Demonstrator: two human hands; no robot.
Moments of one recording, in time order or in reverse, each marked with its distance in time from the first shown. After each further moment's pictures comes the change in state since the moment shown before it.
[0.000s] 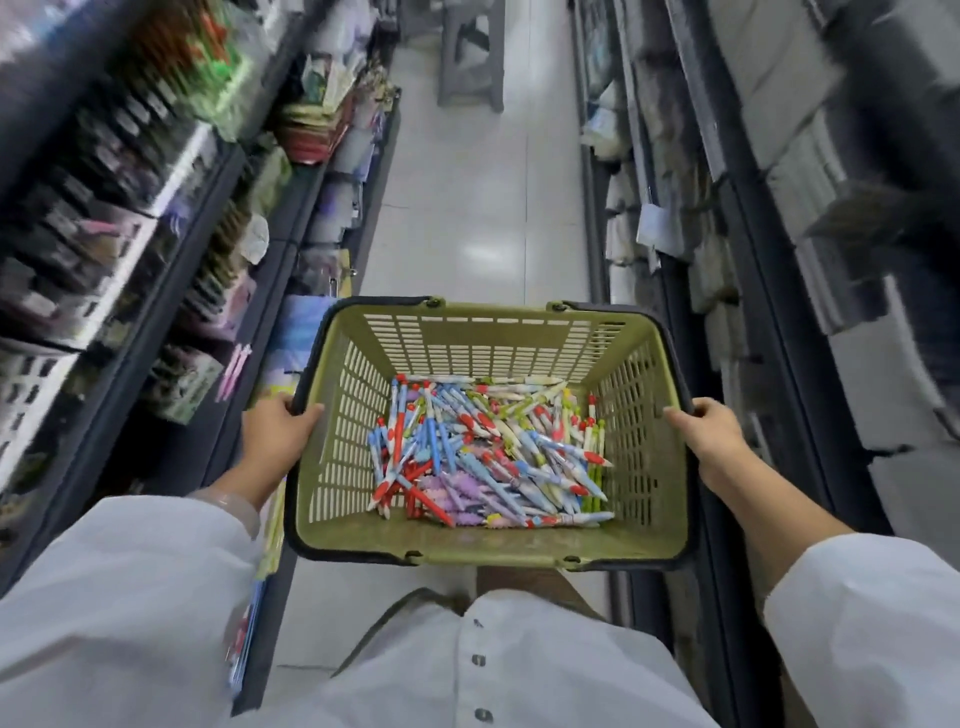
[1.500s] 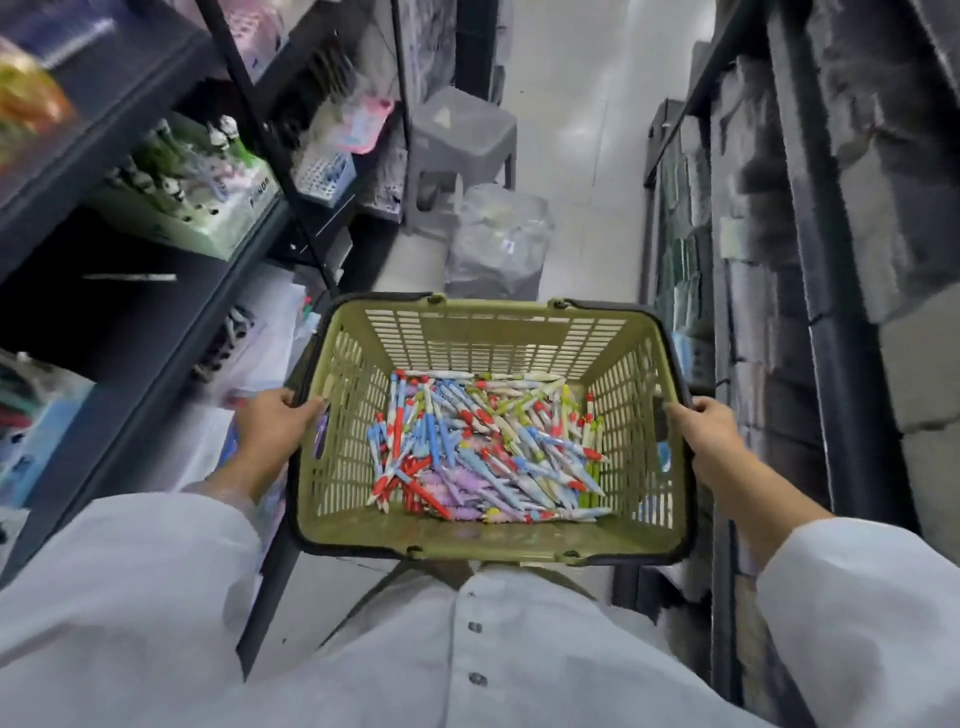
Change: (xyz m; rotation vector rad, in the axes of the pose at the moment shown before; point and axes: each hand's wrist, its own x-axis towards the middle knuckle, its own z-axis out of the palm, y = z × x) left_hand 1.165 0.738 0.146 -0.067 0.087 -0.183; right_hand 1.064 -0.969 0.261 -0.040 -0.081 -0.040
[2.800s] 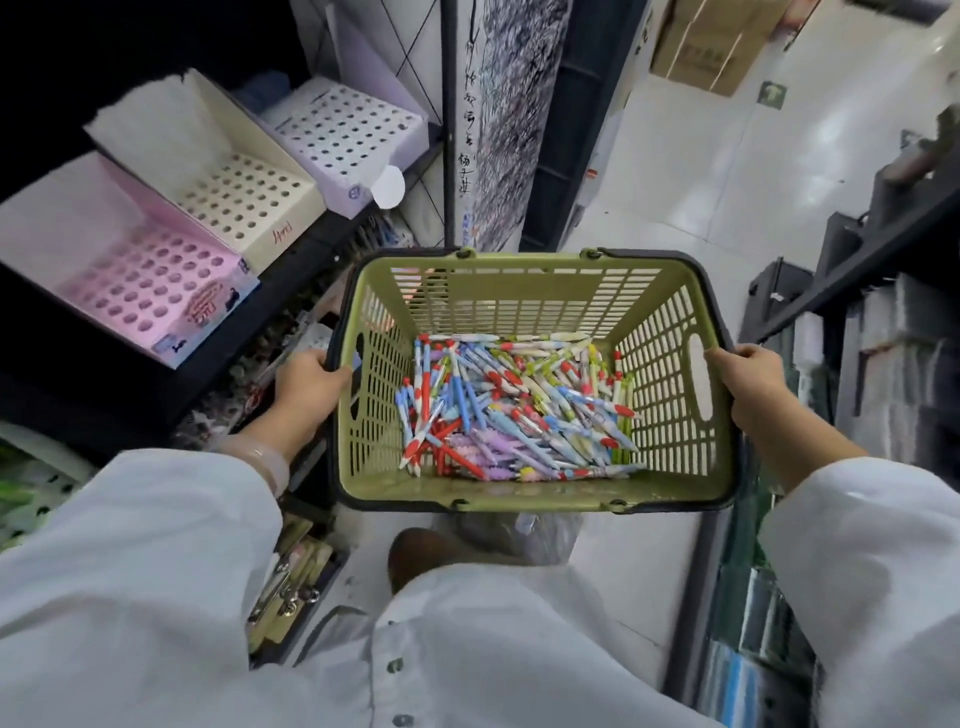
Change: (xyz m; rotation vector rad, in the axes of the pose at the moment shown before) left_hand 0.506 0.363 0.043 -0.189 0.127 -0.082; right_hand 0.473 -0.535 0.171 -0.014 -0.052 -0.217
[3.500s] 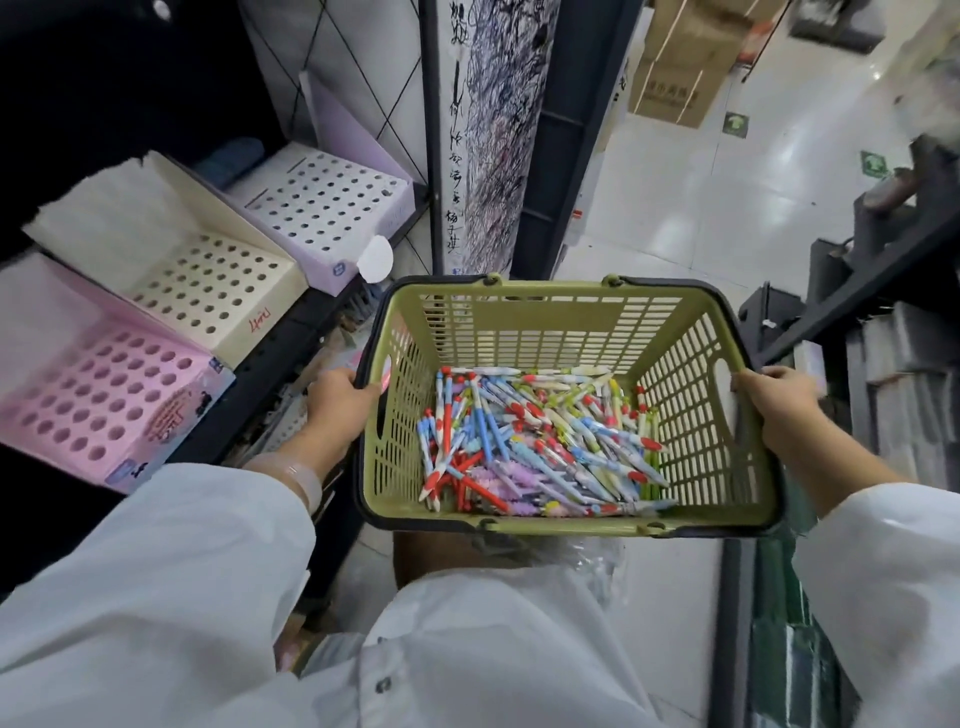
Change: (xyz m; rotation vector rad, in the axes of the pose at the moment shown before) left_hand 0.098 0.054 0.033 -0.020 -0.081 0.042; right_hand 0.066 -0.038 0.028 -0.004 0.122 0.033
